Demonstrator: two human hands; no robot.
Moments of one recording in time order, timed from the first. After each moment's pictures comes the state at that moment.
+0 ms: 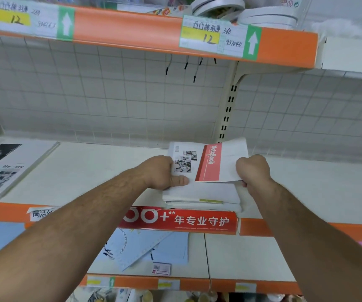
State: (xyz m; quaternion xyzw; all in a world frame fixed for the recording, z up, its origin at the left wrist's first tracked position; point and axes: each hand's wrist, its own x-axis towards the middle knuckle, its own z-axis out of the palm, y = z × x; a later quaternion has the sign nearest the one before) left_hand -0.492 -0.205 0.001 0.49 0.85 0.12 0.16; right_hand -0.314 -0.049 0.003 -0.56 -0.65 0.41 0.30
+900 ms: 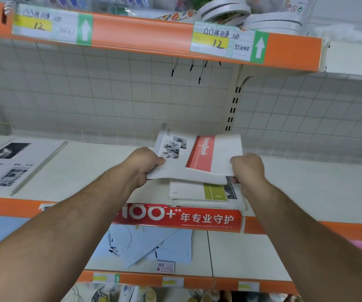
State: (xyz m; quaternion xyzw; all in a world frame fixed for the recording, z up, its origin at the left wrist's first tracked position) left_hand -0.512 -0.229 0.005 0.17 0.72 0.59 0.32; right_hand -0.328 -0.067 -0.001 -0.50 -0.63 0.48 0.35
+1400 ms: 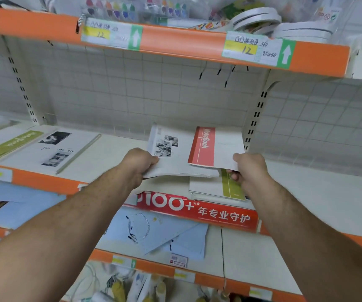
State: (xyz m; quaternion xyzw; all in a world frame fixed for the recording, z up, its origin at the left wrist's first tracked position) left_hand -0.531 -0.292 -0.007 0.08 0.76 0.60 0.23; right_hand -0.347 -0.117 0.016 -0.43 -0.59 0.59 0.33
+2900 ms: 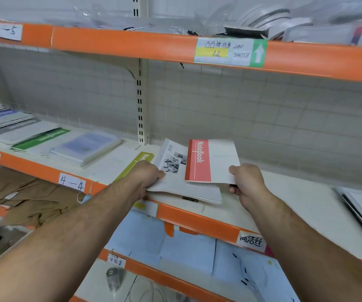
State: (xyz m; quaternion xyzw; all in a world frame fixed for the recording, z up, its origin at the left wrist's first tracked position) left_hand -0.833 -0.570 -0.021 0.06 0.78 0.59 0.21; right_hand -0.684 -0.382 -0.002 -0.36 -0.65 0.62 0.26
